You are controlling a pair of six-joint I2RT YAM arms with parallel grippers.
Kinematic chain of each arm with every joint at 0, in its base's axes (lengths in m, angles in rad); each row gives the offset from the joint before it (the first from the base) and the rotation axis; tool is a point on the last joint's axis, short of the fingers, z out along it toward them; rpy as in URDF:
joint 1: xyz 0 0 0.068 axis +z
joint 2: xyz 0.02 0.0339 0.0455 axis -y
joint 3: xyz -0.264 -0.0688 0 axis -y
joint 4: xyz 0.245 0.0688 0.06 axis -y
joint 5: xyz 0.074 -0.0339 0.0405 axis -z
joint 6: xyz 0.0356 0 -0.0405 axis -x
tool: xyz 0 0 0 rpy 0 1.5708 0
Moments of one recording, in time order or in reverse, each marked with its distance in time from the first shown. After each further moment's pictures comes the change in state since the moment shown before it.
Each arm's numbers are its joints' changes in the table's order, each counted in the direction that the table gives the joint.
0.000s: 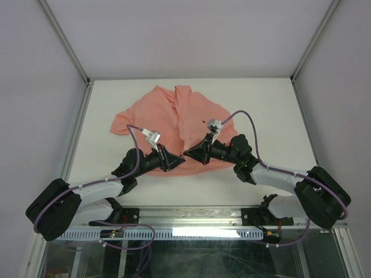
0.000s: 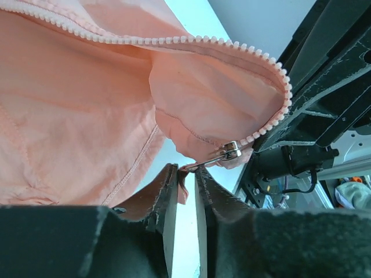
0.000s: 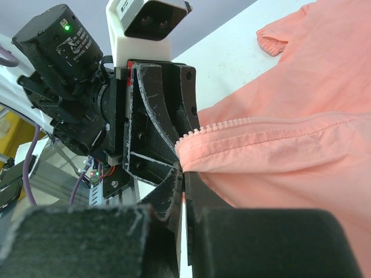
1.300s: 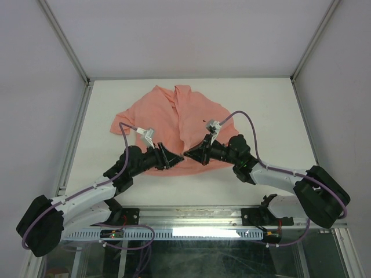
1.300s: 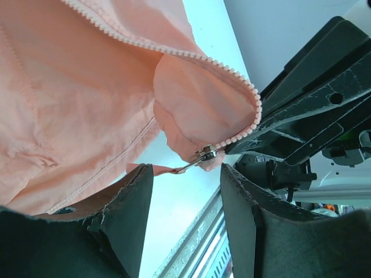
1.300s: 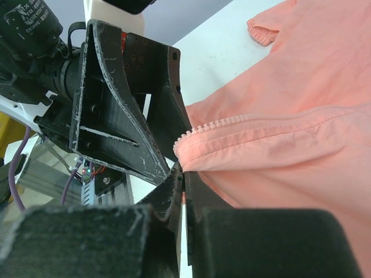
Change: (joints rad) left arm 0.000 0.208 0.080 -0.397 -0.094 0.136; right arm 0.006 -0.009 0.001 -0.037 0.026 0.023
